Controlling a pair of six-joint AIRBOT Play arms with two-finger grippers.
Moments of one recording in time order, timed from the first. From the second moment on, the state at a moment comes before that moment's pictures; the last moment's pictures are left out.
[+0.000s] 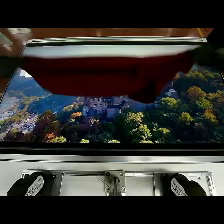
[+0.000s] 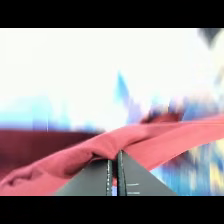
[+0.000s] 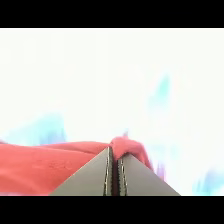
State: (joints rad) left arm 0.24 -0.82 1.30 0.59 -0.99 -1.12; right arm -0.20 -0.98 1.43 -0.87 0.91 1.19
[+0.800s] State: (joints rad) left arm 0.24 -0.64 1.51 1.03 -1.37 -1.42; right arm -0.20 -0.74 1.71 -1.22 1.27 1.50
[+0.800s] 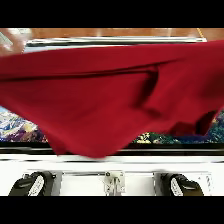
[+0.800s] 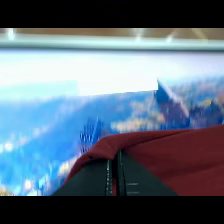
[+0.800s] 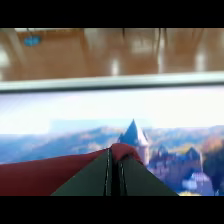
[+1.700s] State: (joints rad) left arm 0.21 -1.18 0.99 1.00 -0.73 -1.43; right arm -0.04 -1.75 1.71 -1.12 0.86 1.52
